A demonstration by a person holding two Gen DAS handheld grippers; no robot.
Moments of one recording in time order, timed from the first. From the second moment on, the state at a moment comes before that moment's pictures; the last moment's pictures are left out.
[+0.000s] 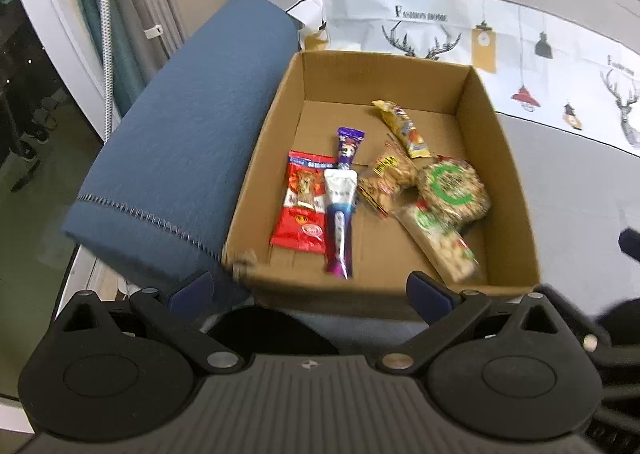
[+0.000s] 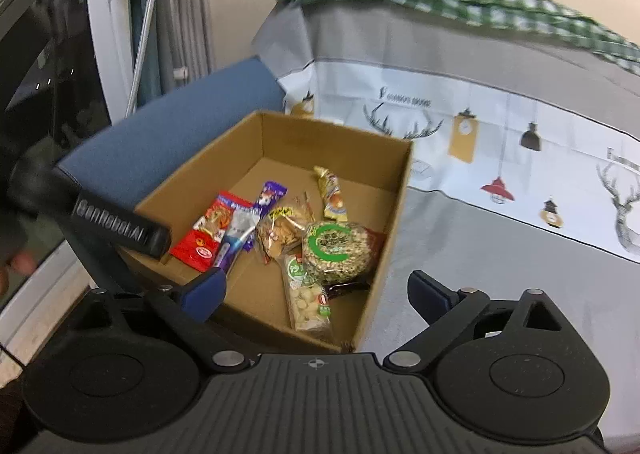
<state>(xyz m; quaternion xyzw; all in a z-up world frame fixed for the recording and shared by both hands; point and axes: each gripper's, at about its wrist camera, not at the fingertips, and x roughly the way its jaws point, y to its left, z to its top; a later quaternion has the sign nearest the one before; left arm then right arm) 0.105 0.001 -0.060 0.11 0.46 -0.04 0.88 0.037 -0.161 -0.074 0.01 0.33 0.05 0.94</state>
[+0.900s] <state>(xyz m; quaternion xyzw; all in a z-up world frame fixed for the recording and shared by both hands) 0.011 -0.011 -0.038 0.12 0.41 -0.03 0.90 -0.069 -0.167 -0.044 0.00 0.24 0.03 0.97</state>
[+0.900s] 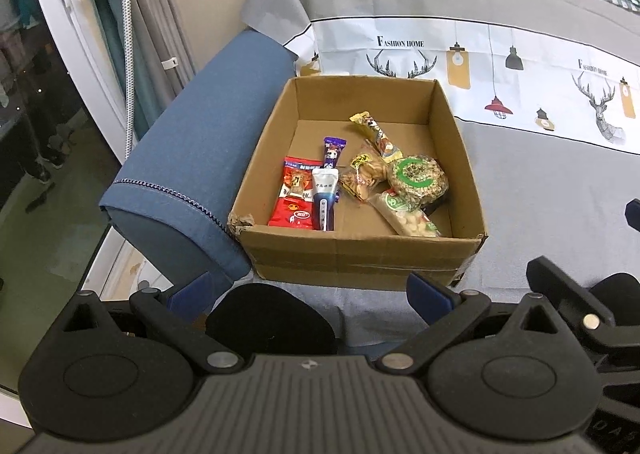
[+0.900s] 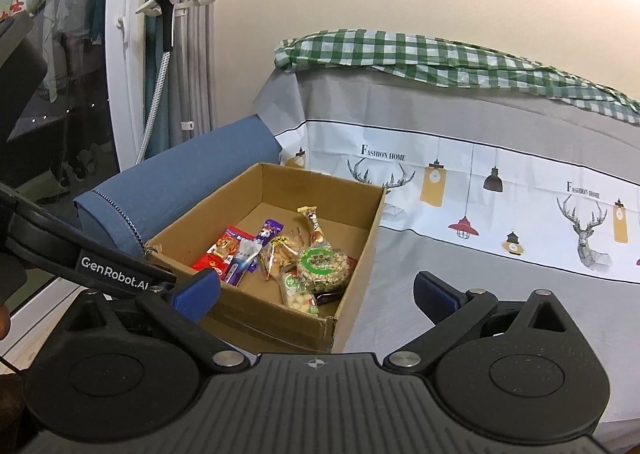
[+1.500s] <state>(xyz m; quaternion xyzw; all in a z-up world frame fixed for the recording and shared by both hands) 0.009 -0.012 -0.038 0.12 0.41 -0.03 0.90 -0.071 -0.166 -0.044 0.00 0.24 0.03 0.97</state>
